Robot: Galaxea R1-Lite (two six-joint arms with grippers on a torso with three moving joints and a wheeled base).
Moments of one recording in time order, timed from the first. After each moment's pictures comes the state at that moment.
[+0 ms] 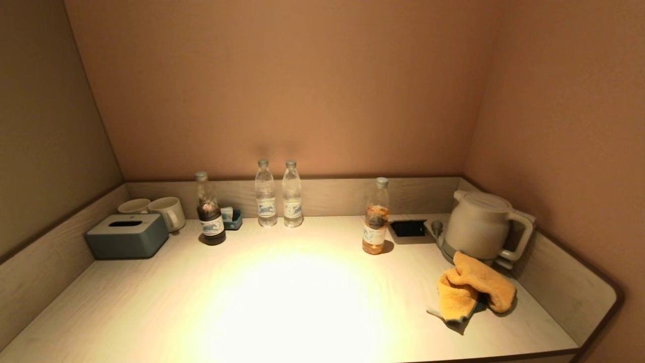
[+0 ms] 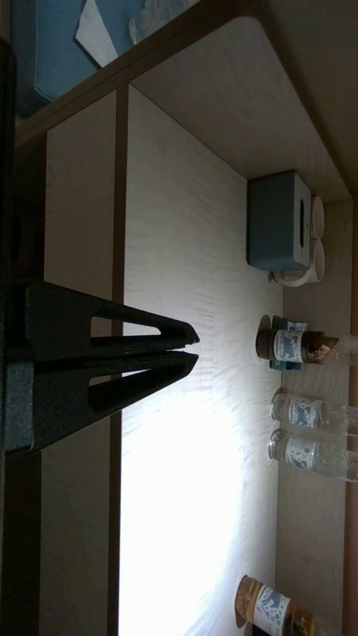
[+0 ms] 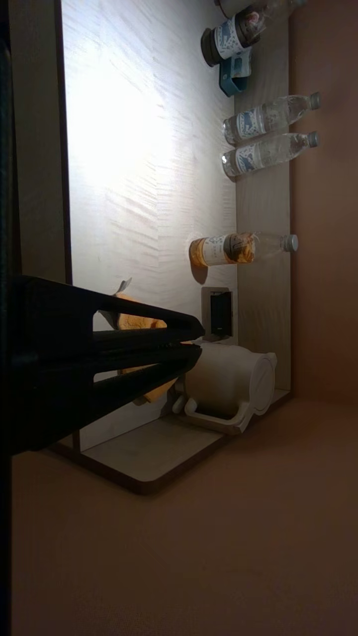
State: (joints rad) left arm 0.00 0.00 0.00 -0.01 0.01 -0.05; right arm -0.07 0.43 -0.76 0.35 0.05 -0.02
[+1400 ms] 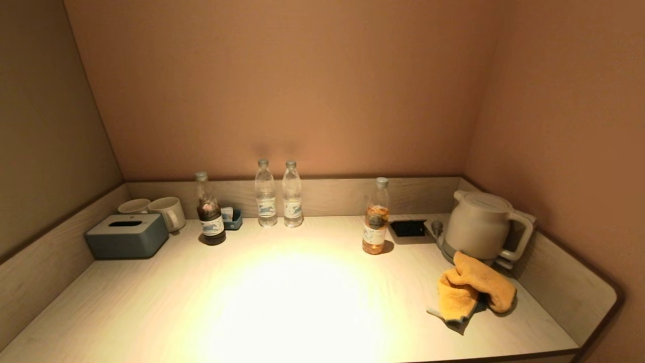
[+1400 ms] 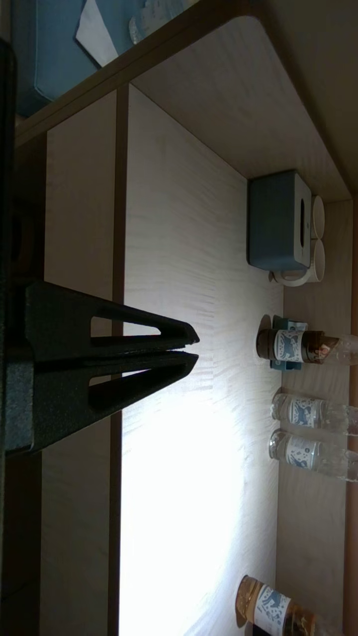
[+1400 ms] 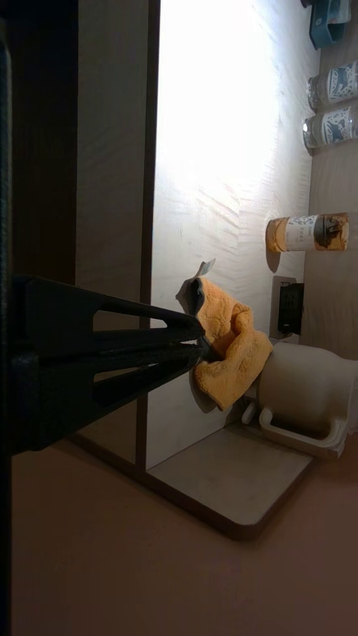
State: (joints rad) left arm 0.00 0.00 0.00 -0.01 0.01 -0.05; right arm 0.00 0.00 -0.12 0.16 -0.01 -0.10
